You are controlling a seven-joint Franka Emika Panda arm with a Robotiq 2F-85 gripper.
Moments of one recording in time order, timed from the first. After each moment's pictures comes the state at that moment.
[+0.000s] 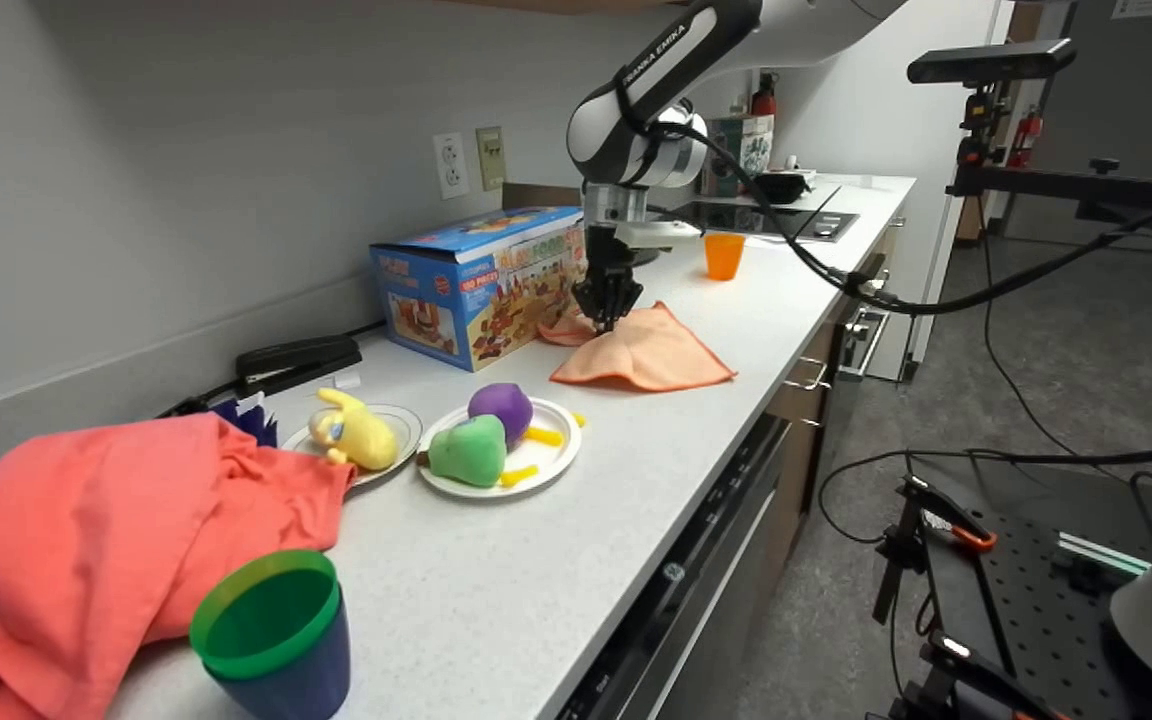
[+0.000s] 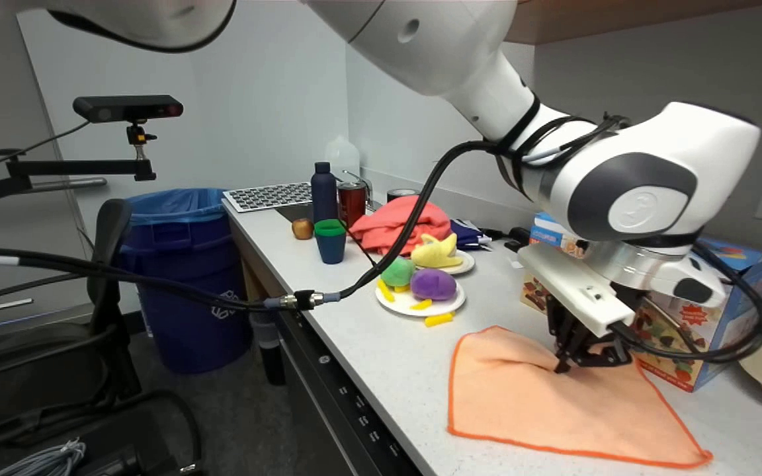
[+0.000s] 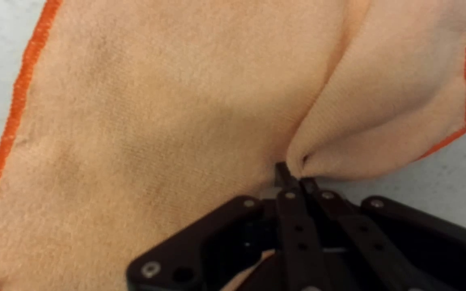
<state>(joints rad) -0.33 0.61 -0.09 -1.60 0.30 2.13 -0.11</state>
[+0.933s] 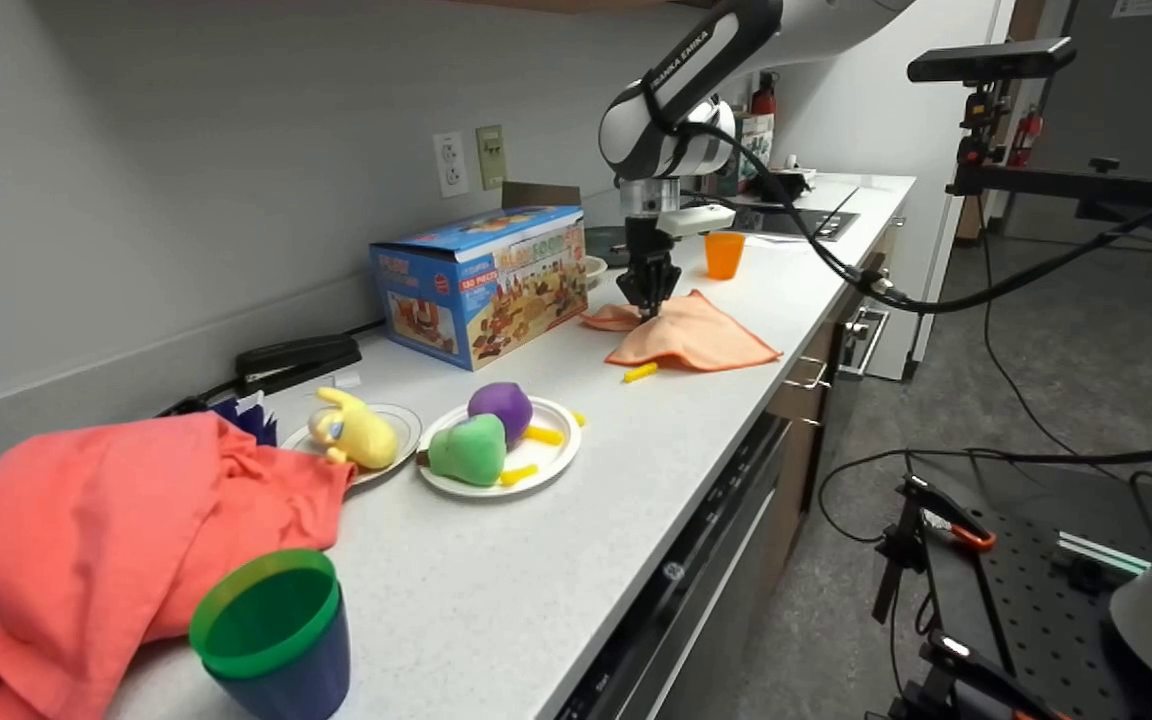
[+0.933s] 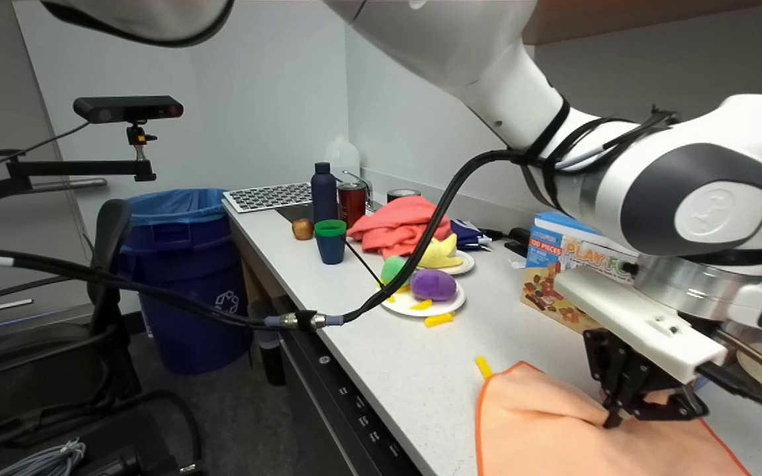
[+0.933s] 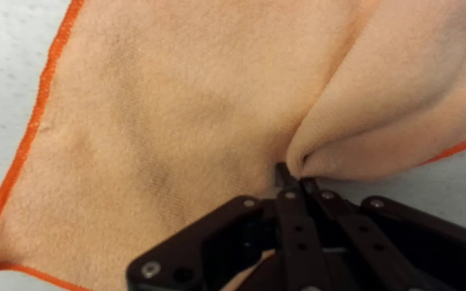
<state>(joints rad) -0.35 0.59 -0.18 -1.63 0.20 2.09 -0.18</state>
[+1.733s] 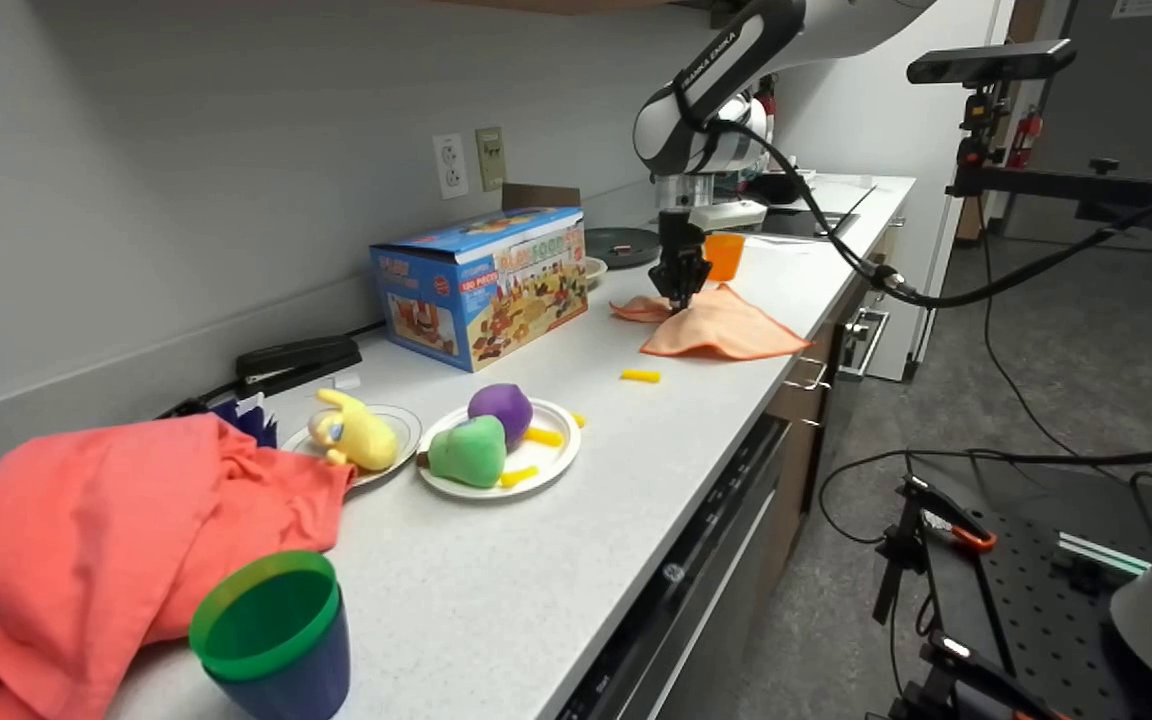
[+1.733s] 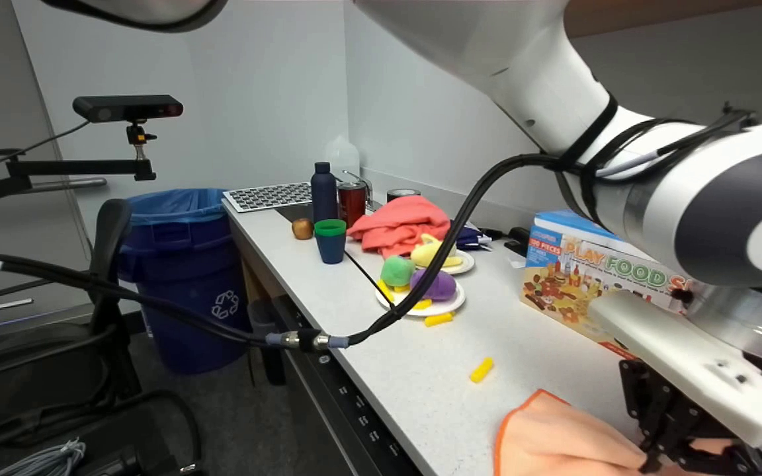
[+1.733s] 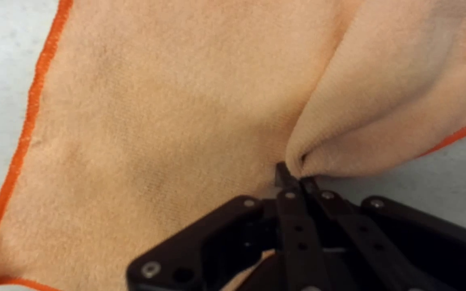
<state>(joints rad) -0.43 0.57 -0.18 -1.66 0.20 2.10 -0.21</state>
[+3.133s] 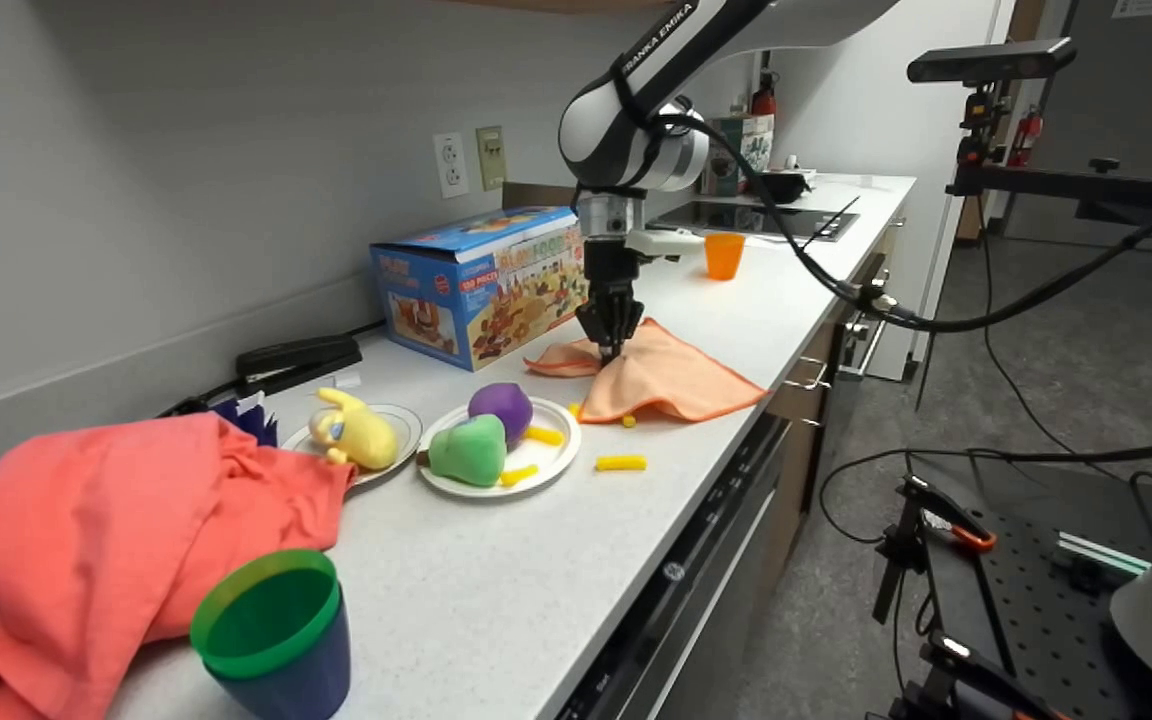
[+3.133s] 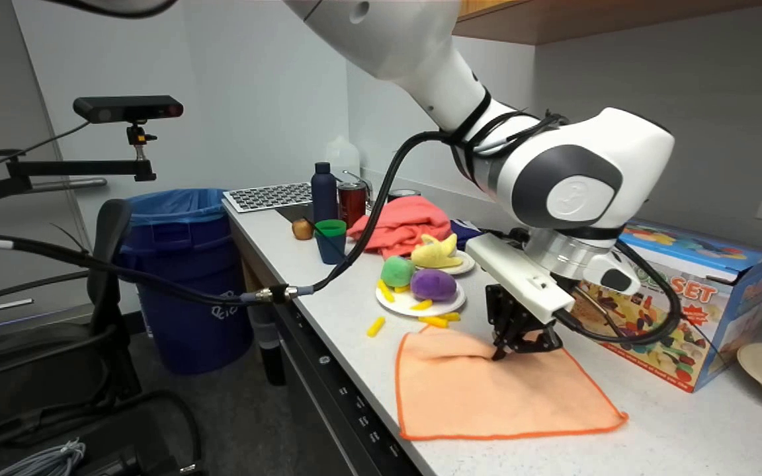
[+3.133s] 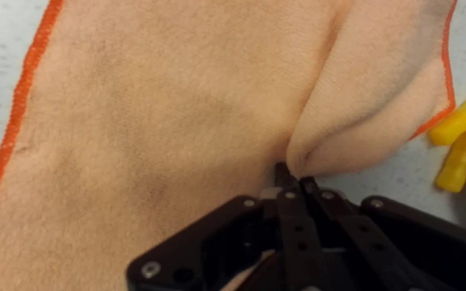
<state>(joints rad) -0.29 0.52 -0.06 -1.74 0.30 2.06 -0.23</state>
